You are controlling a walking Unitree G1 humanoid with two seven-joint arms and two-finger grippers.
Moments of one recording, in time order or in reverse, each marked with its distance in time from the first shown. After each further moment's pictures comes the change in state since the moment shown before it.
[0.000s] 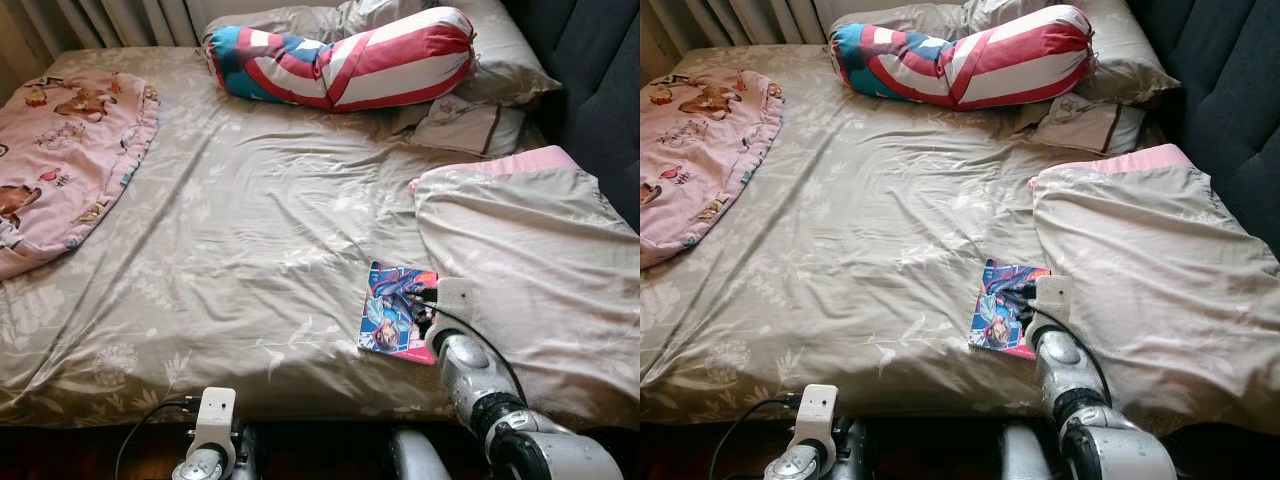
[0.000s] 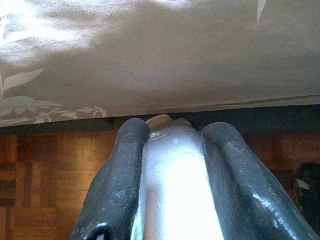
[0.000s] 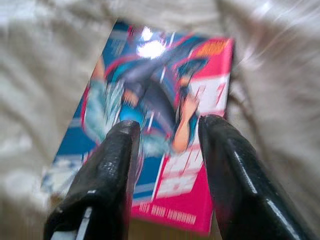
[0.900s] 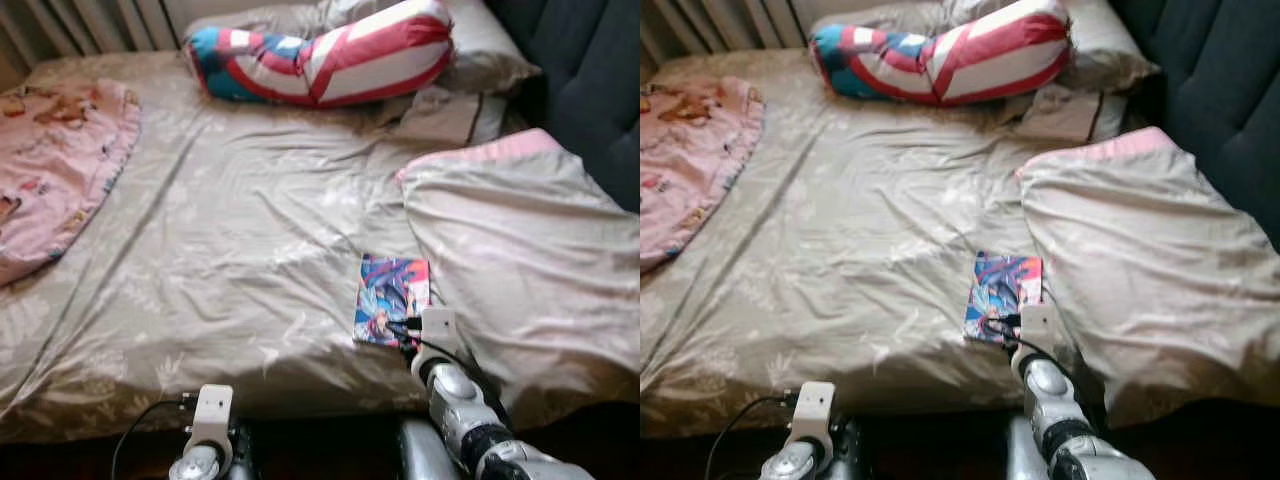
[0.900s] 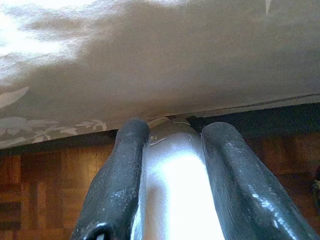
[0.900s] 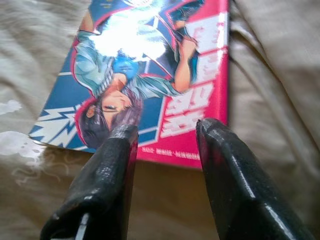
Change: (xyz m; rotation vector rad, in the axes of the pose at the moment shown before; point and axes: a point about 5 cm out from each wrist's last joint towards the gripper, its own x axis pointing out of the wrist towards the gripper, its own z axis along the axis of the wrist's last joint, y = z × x) left arm 0.001 0.004 0.004 0.008 -0.017 0.010; right arm -0.007 0.011 -0.022 0.062 -0.003 0.030
